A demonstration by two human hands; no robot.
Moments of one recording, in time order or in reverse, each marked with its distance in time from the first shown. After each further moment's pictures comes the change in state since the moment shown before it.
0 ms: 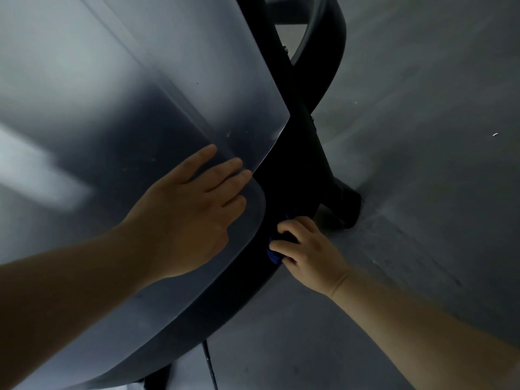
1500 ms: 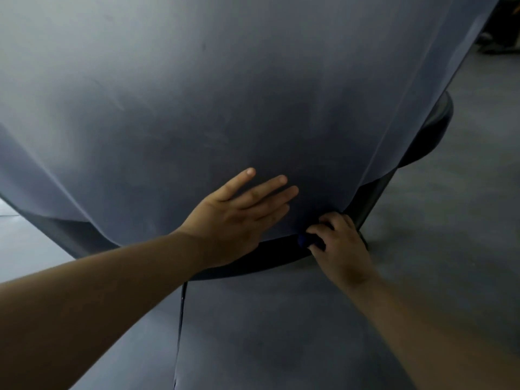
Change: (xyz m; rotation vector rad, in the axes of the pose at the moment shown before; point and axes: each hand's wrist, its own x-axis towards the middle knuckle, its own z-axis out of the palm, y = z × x) left_hand -0.140 0.070 0.056 0.061 0.240 -0.531; right_hand 0.063 -0.088 -0.039 -0.329 -0.234 -0.051
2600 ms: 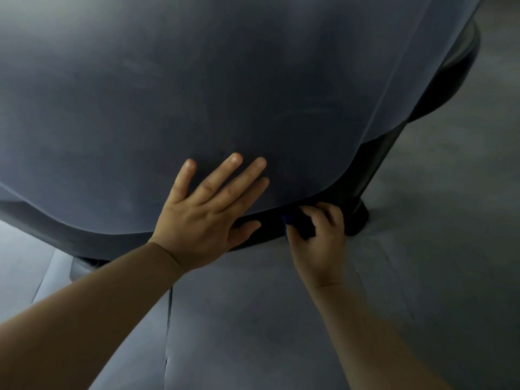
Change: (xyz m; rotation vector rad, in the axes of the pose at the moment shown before) left_hand -0.018 0.053 0.034 -0.095 0.167 -0.337; right_hand -0.035 -0.024 0.051 0.380 0.268 0.439
